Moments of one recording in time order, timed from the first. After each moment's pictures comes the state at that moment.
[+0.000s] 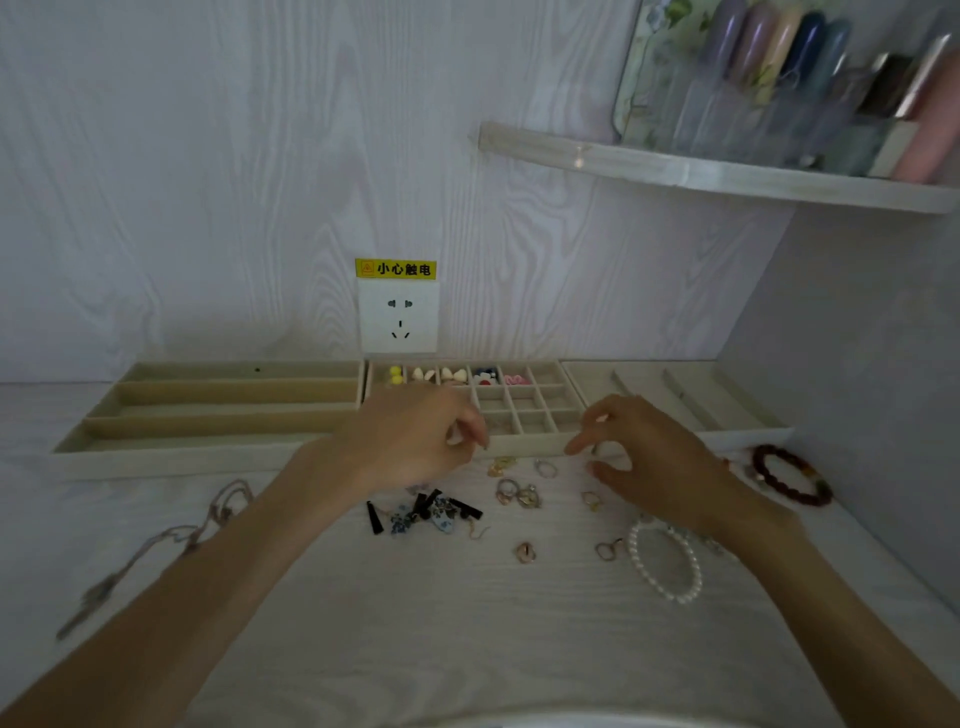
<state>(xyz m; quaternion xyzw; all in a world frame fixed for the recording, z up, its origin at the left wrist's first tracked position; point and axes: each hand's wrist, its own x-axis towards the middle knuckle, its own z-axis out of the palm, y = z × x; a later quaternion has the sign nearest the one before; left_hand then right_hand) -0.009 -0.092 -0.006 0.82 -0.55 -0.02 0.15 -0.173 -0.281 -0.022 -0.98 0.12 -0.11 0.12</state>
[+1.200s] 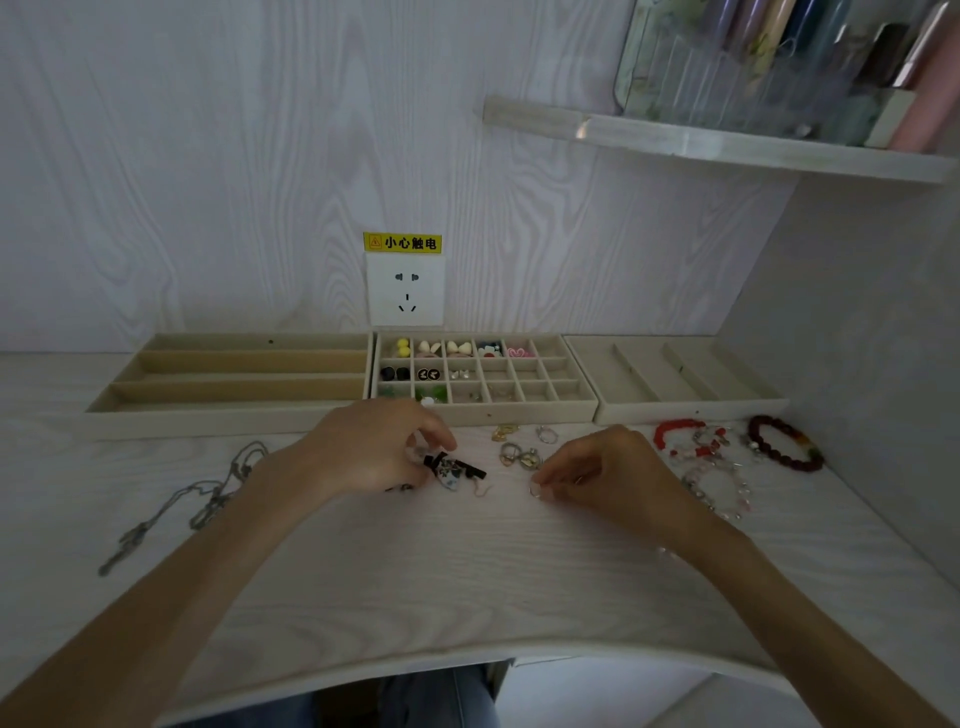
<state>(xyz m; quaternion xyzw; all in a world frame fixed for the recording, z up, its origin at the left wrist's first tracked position) -0.021 -0.050 -0.020 0.85 -0.48 -0.16 0.14 -0.185 -0.231 -0.041 -0.91 0.17 -0.09 0.37</state>
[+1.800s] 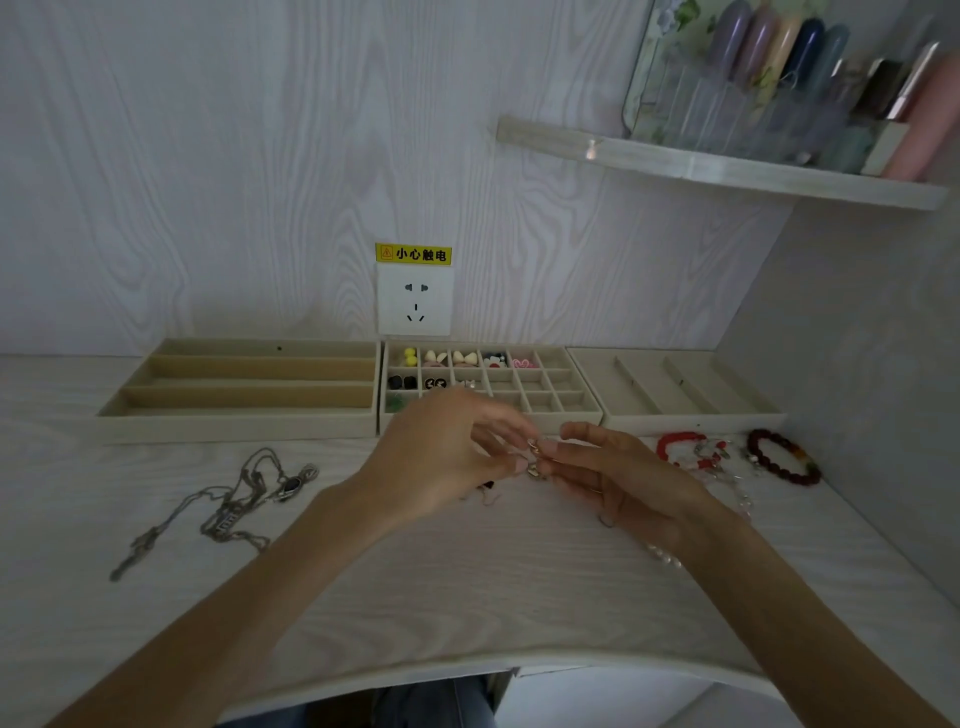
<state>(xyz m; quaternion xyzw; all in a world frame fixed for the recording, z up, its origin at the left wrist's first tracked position) -0.058 -0.068 -0.016 0.75 -0.52 -0.10 0.39 -0.180 -0.213 -0.015 -0.57 0.26 -0.07 0.78</state>
